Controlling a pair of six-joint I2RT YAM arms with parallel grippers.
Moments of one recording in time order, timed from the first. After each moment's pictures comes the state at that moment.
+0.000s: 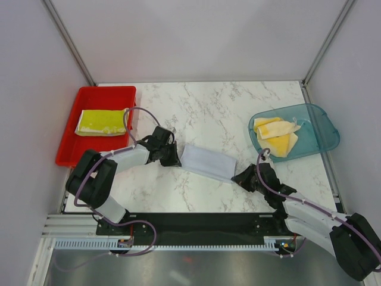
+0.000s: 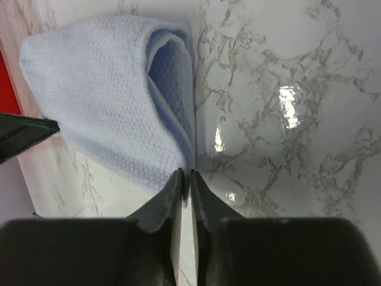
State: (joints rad) left arm -0.51 1.59 0.79 -0.20 0.21 -0.55; right arm 0.54 0.88 0.12 0.09 0.00 1.08
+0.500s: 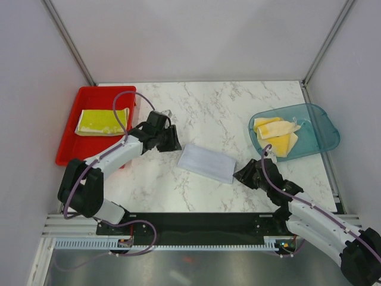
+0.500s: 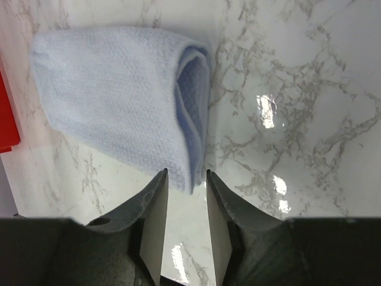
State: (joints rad) left arm -0.49 1.51 0.96 -0.40 0.13 -0.53; right arm 0.57 0.75 0.23 -0.18 0.05 1.03
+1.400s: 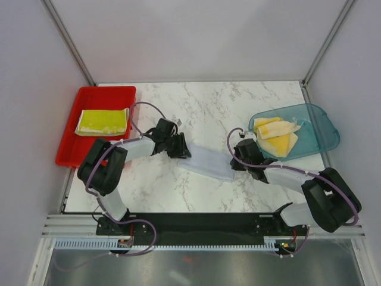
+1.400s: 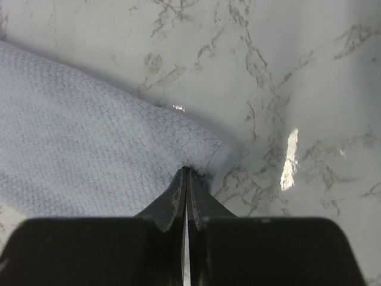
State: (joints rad) left arm -0.49 1.76 0.94 -0.12 0.34 -0.57; right arm 0.53 1.34 0.50 0.05 0.12 0.58
